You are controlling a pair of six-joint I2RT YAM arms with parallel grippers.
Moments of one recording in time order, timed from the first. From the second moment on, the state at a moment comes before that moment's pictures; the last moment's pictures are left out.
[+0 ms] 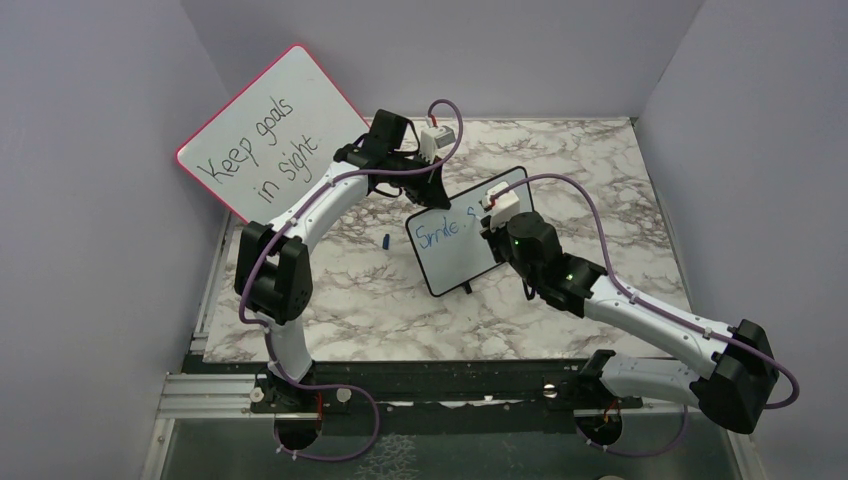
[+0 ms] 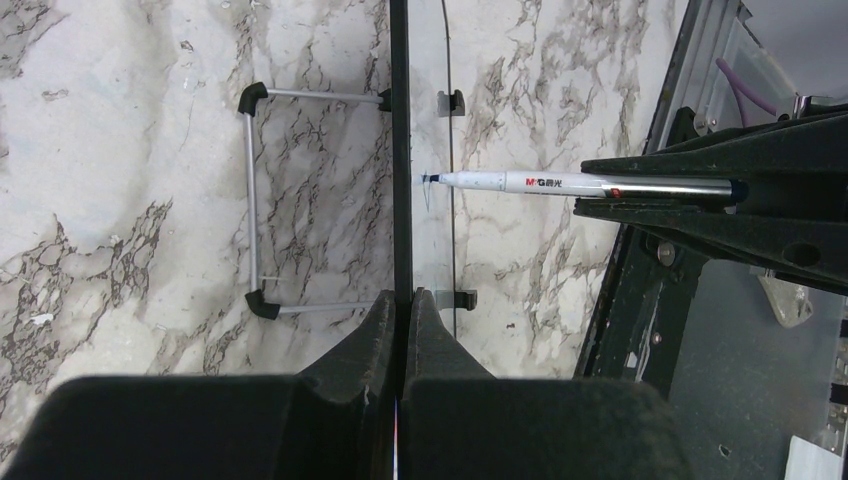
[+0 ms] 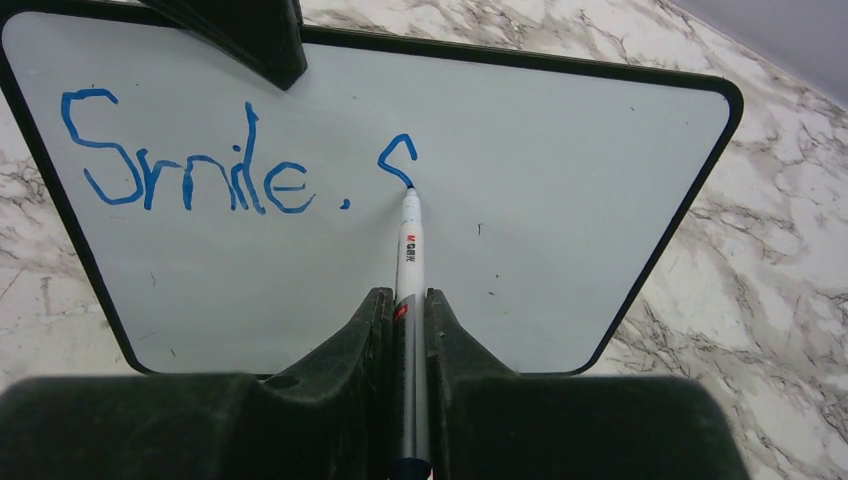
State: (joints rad) left arm -0.46 1.84 1.62 -0.58 0.81 0.08; right arm 0.82 1.12 0.78 -0.06 0.40 -0.07
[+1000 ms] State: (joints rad) left arm -0.46 1.84 1.63 -0.59 0.81 0.08; right arm 0.82 1.07 0.78 -0.05 0.32 -0.02
